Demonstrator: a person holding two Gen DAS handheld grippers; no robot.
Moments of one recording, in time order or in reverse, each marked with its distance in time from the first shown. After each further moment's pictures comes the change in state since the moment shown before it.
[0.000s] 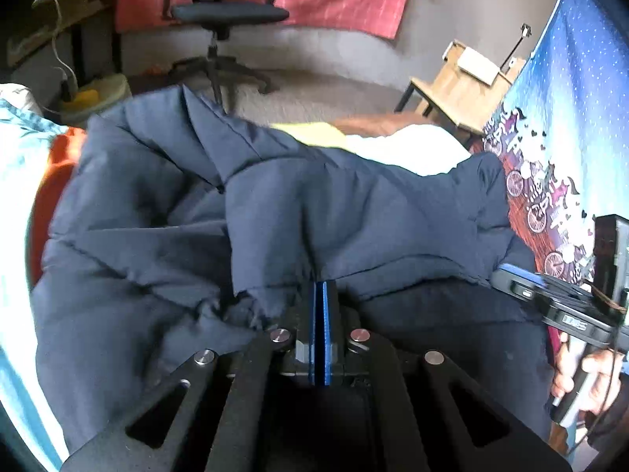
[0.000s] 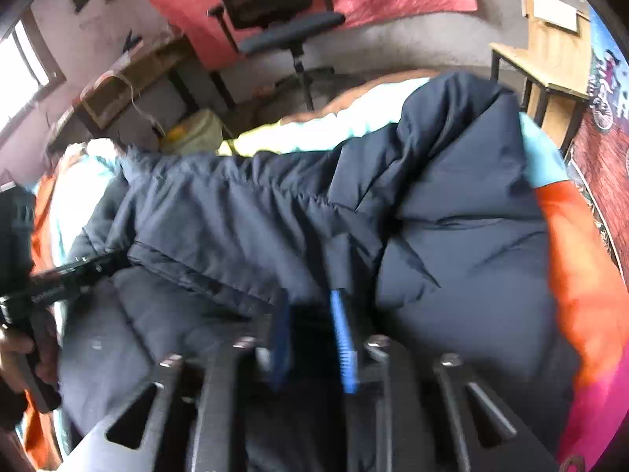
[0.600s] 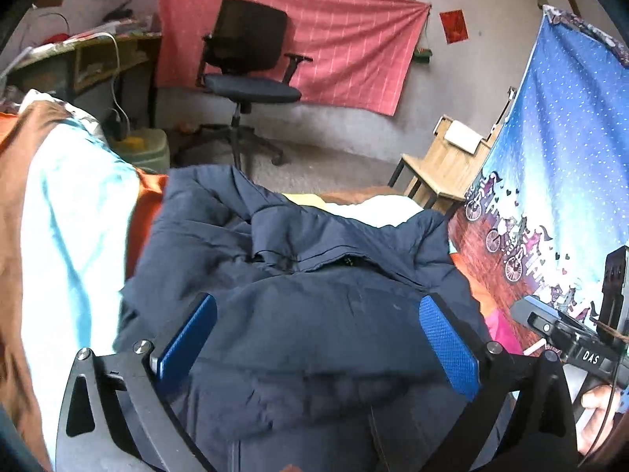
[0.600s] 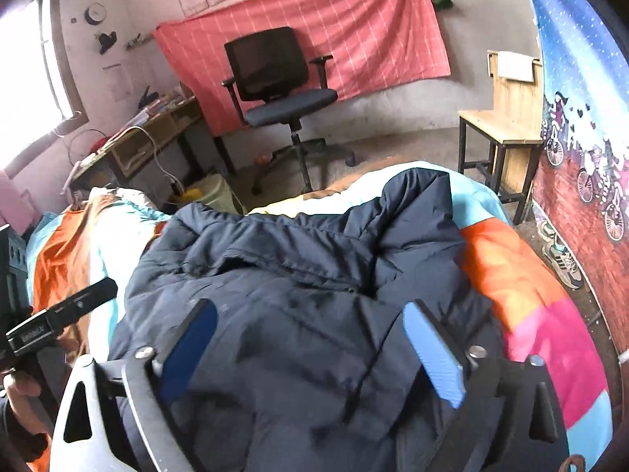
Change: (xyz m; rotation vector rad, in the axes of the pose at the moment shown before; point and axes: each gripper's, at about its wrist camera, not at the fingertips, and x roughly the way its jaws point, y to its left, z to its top) left arm -0.150 -0.042 -0.071 -0.055 -0.286 0.021; right arm -0.135 0.057 -0.053 -0.014 -0.253 -0.052
